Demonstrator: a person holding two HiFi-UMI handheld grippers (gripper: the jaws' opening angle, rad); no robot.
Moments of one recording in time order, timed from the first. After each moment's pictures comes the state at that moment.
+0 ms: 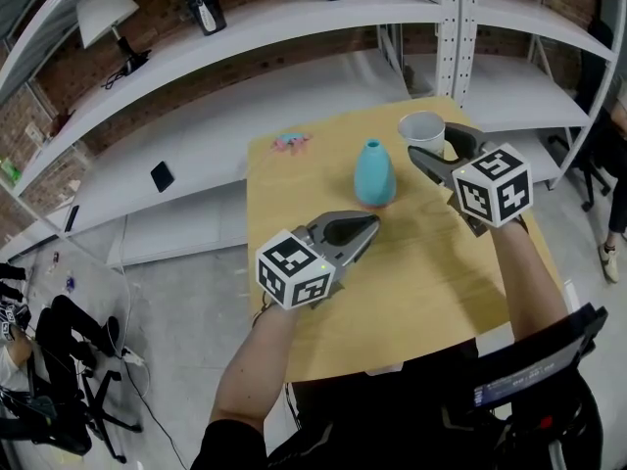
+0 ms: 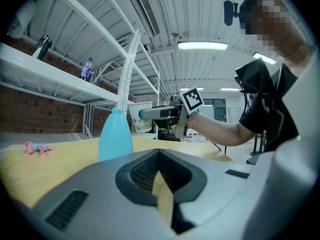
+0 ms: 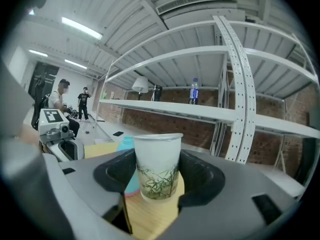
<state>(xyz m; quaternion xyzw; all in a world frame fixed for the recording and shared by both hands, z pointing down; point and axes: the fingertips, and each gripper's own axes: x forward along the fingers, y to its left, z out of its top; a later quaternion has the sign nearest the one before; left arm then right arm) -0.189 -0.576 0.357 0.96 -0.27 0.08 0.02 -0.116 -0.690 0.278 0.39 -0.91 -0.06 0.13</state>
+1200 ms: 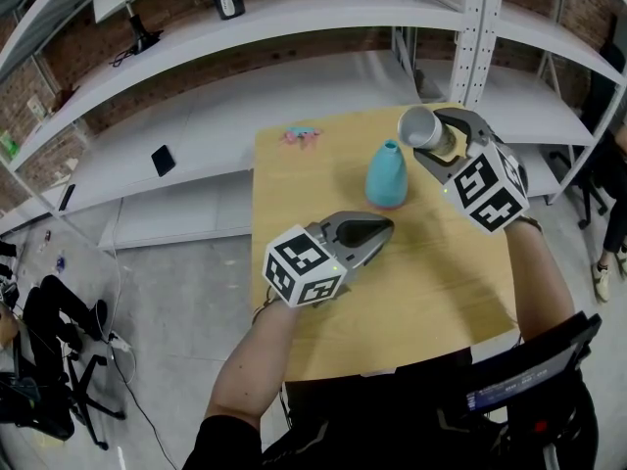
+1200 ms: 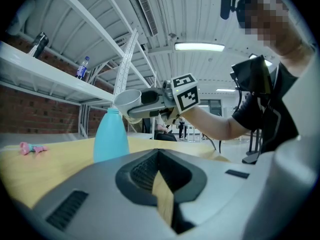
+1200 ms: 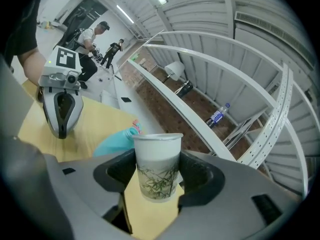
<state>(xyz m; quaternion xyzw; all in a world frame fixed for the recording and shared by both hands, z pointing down) -0.186 -0.570 0.356 0.97 -0.24 0.07 0.02 -0.155 -0.687 0.262 0.35 -0.82 -0.31 0.33</state>
